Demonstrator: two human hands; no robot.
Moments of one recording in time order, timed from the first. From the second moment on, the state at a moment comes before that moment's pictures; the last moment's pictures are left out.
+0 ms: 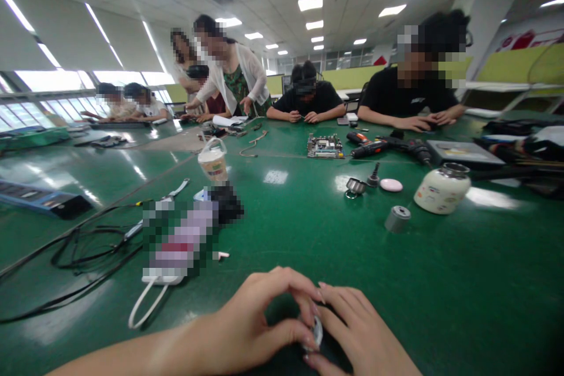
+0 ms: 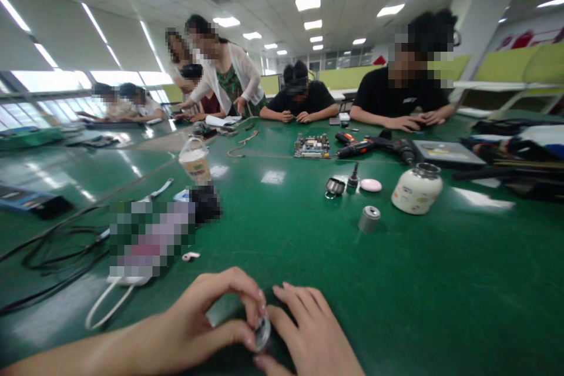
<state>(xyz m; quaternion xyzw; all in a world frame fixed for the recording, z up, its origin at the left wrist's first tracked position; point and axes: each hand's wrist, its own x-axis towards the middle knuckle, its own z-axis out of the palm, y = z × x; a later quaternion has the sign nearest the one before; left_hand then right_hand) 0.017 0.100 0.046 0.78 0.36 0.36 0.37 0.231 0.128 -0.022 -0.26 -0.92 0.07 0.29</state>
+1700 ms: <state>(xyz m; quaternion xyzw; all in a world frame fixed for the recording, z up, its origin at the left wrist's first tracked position) 0.016 0.104 0.043 0.87 0.32 0.31 0.19 0.231 0.129 -0.019 -0.26 -0.92 0.04 0.28</state>
